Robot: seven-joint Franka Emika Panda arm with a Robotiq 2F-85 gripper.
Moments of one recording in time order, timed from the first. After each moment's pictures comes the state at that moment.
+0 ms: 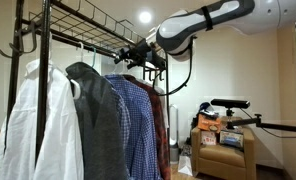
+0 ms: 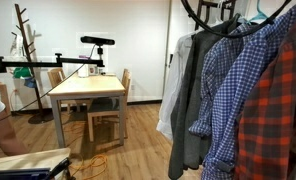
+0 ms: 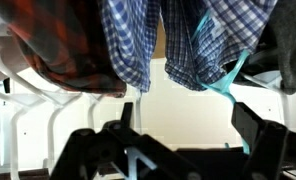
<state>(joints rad) 0.06 0.06 -0.02 -1.73 0.15 2.92 -0.04</state>
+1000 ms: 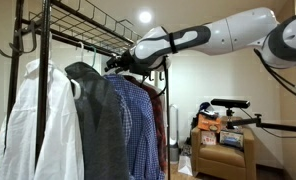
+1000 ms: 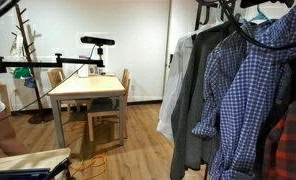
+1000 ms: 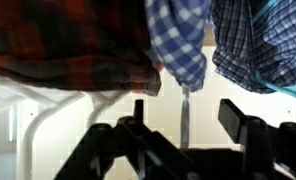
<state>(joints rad) 0.02 0.41 -0.04 -1.31 0.07 2.91 -0.03</state>
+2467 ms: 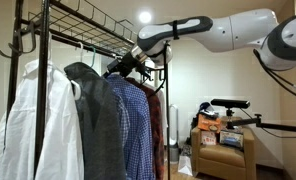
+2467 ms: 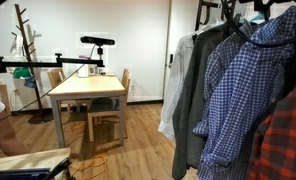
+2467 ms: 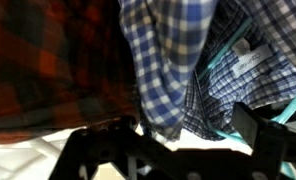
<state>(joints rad) -0.12 0.42 0.14 -1.23 0.32 2.53 -0.35</state>
